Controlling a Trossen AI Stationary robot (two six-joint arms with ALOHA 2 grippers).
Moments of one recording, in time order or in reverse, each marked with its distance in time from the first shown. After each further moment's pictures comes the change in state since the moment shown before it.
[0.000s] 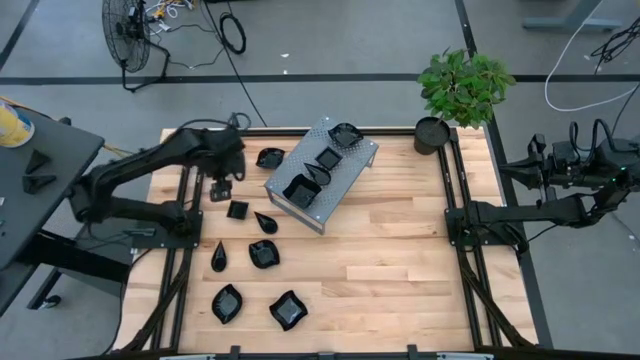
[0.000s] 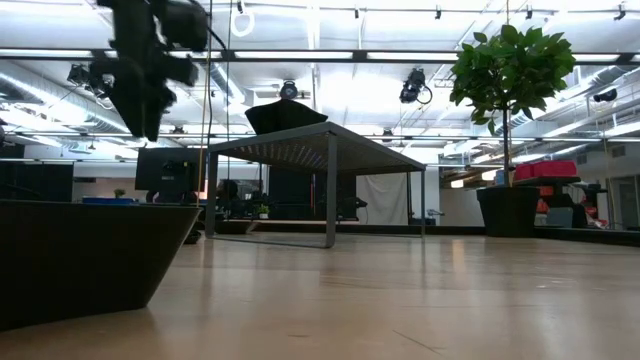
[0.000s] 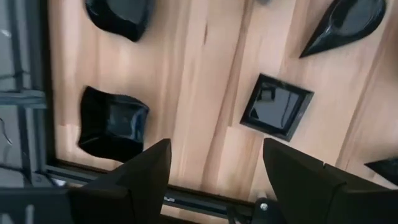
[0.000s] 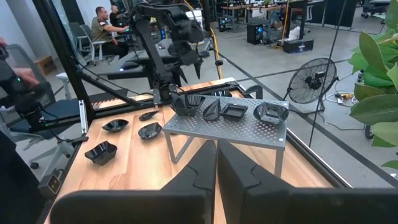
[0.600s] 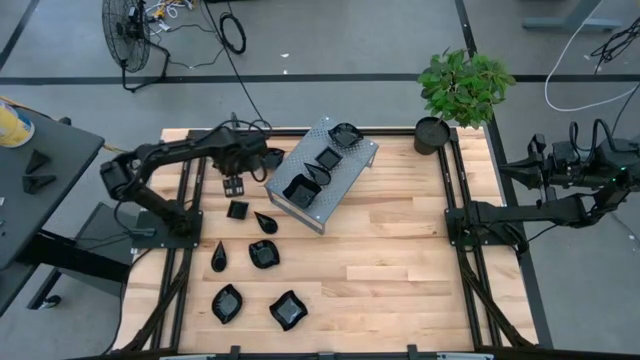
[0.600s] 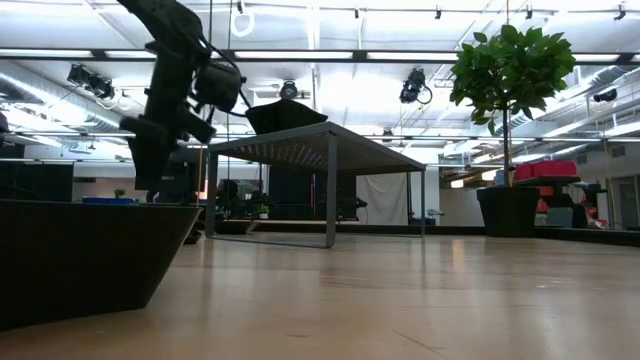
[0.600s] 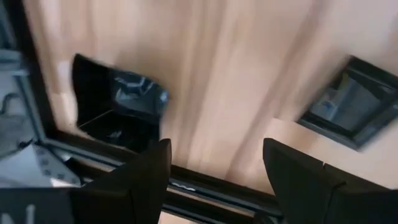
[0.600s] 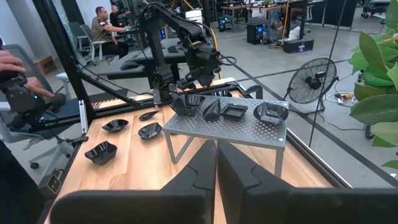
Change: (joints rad) left arm 0.022 0.327 0.000 0.068 -0.188 -0.079; right arm 0.000 0.000 0.000 0.000 0.000 0.000
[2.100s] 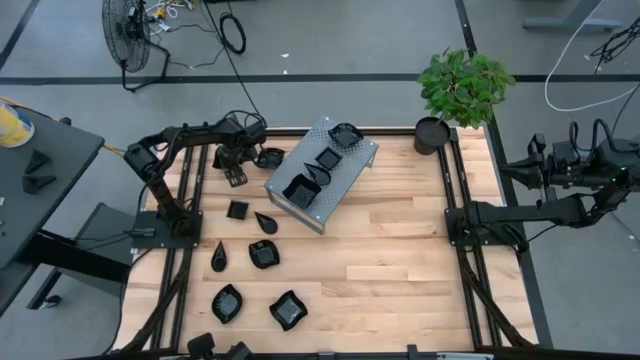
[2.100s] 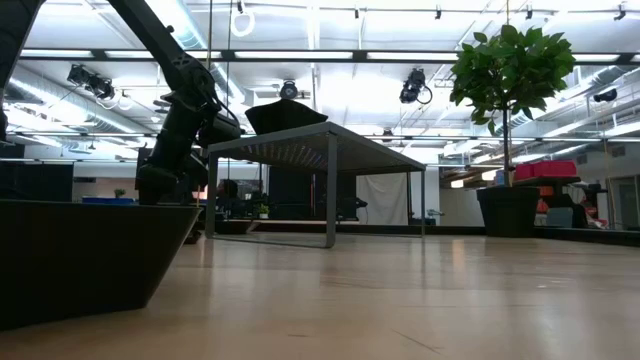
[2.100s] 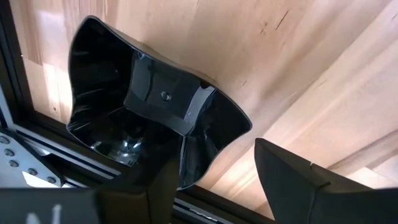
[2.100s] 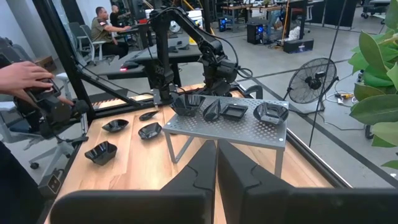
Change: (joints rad) left arm 0.208 0.240 0.000 0.146 -0.055 -0.020; right arm 0.000 0.000 0.000 0.000 0.000 0.000
